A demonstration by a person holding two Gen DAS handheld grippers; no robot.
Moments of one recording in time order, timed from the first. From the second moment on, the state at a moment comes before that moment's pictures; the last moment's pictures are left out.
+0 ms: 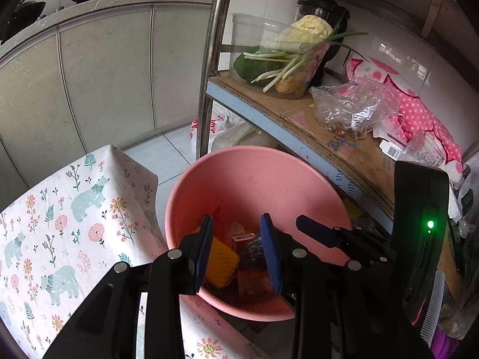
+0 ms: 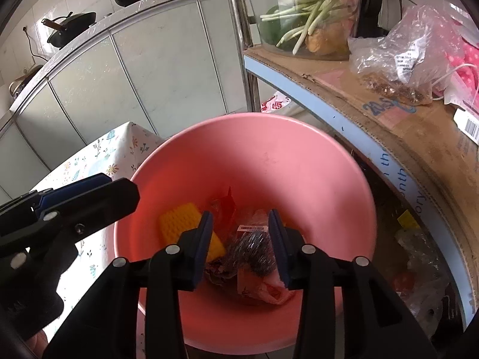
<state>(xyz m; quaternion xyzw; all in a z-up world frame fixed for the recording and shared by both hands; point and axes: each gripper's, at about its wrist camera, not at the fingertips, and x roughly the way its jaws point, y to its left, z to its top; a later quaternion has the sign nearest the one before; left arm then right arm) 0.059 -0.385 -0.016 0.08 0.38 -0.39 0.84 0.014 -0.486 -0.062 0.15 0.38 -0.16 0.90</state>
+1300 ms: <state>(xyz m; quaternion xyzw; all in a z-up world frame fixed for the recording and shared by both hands) -0.005 -0.349 0.023 0.08 0.33 -0.32 0.89 -0.043 -0.448 -0.027 0.11 0.36 -0.15 0.91</state>
